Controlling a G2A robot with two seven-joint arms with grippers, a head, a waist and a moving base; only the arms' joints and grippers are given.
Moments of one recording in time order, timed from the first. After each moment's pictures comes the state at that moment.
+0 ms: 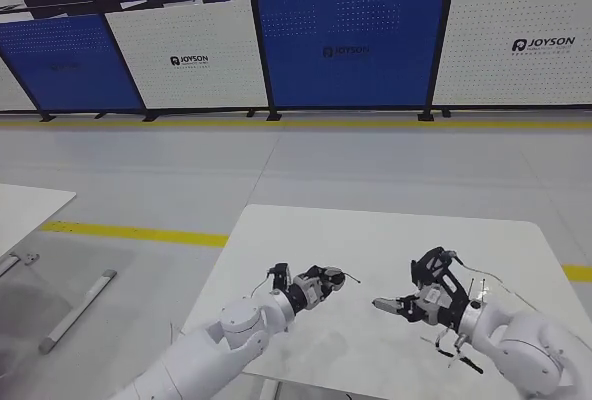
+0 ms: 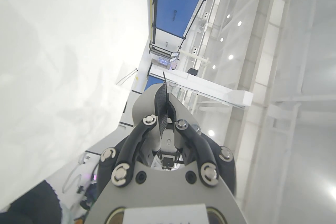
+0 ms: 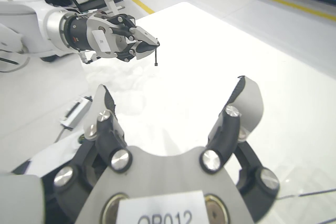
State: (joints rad) left arm 1.25 -0.95 -0.85 -1.67 -0.95 0.04 -0.06; right arm -1.20 -0.95 1.04 -1.80 -0.55 -0.34 0.62
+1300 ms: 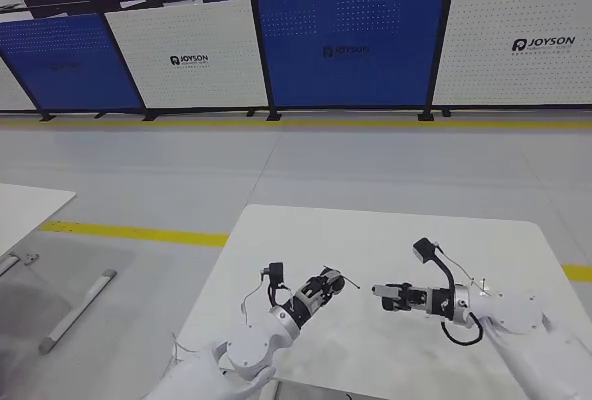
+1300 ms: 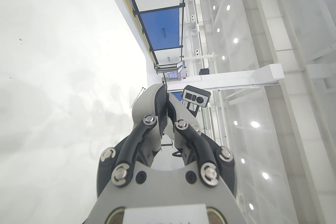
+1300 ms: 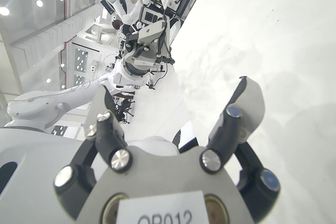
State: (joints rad) left arm 1.36 -0.98 -0.84 -1.74 -0.53 -0.09 0.12; right arm -0.93 -1.08 0.87 -1.25 0.33 -0.34 1.05
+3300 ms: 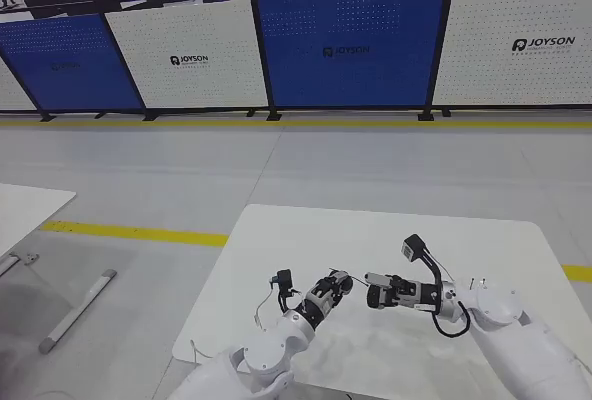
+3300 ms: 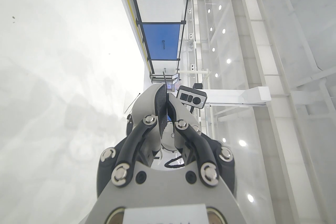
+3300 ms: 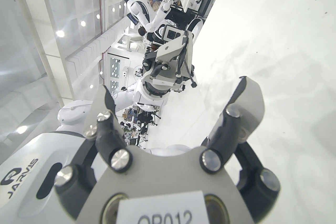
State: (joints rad) left arm 1.35 -1.07 -0.82 -1.72 -0.58 -0.06 0.22; right arm -0.89 -1.18 0.85 -1.09 0.50 -0.31 1.10
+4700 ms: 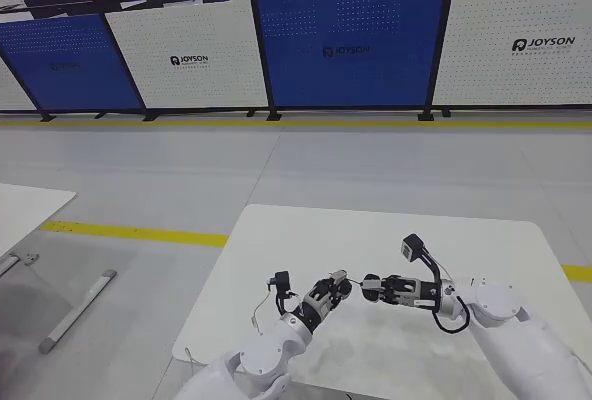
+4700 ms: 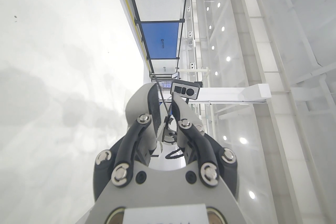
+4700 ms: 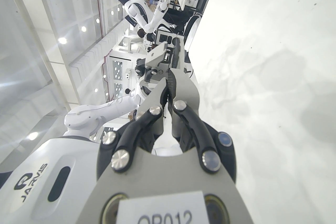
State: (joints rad) left arm 1.42 -1.11 -0.90 -1.74 -0.51 -0.04 0.17; right arm -0.87 -1.21 0.86 -1.03 0.49 -0.26 1.14
